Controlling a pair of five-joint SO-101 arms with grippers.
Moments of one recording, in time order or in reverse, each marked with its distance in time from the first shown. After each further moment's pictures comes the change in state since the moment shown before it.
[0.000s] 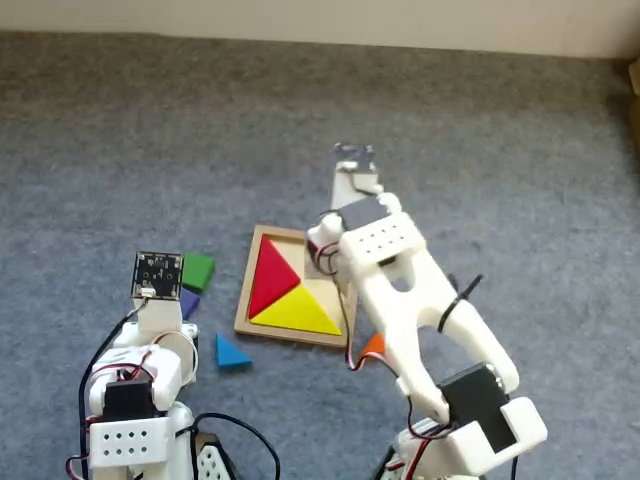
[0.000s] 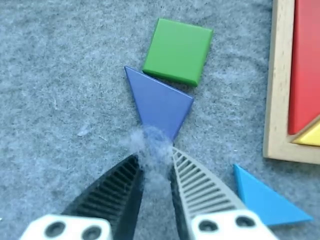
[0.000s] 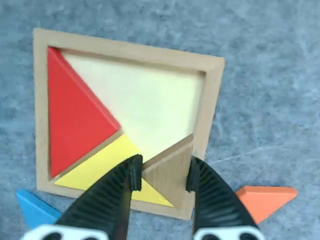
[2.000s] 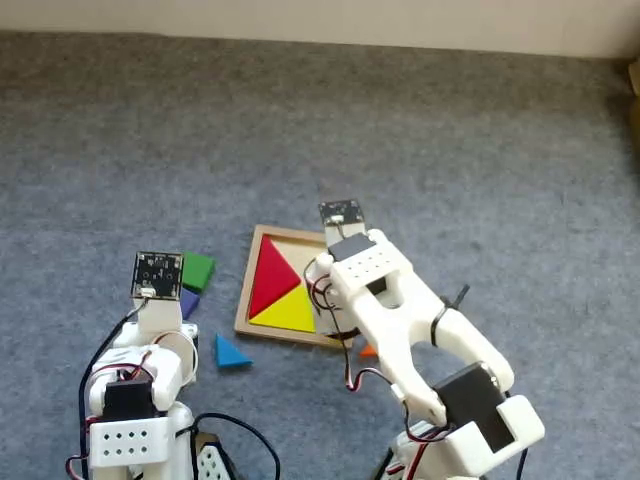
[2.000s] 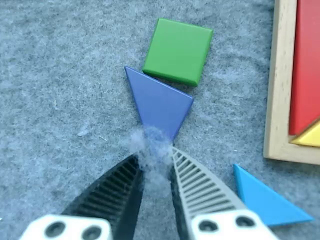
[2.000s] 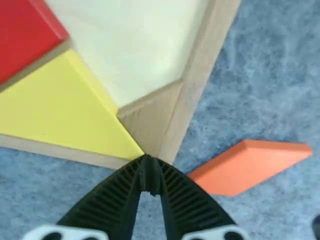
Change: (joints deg) left arm 0.0 0.0 0.0 0.0 0.0; right arm -1.6 0.0 15.2 0.3 5.6
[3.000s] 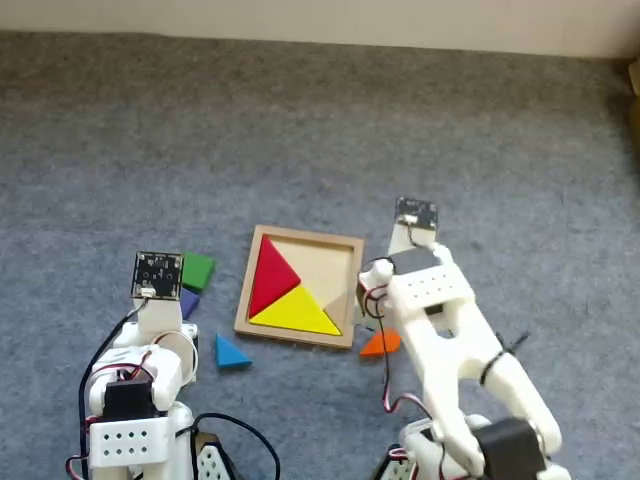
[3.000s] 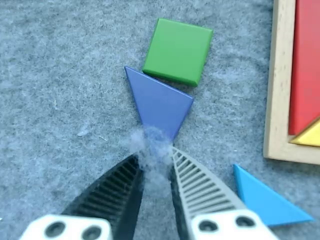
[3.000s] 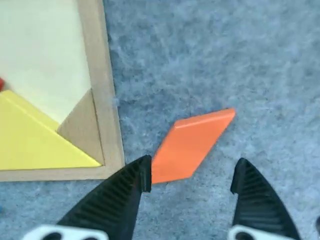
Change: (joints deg) left arm 0.0 0.0 0.0 0.0 0.0; right arm 11.8 -13.8 11.0 -3.1 -8.4
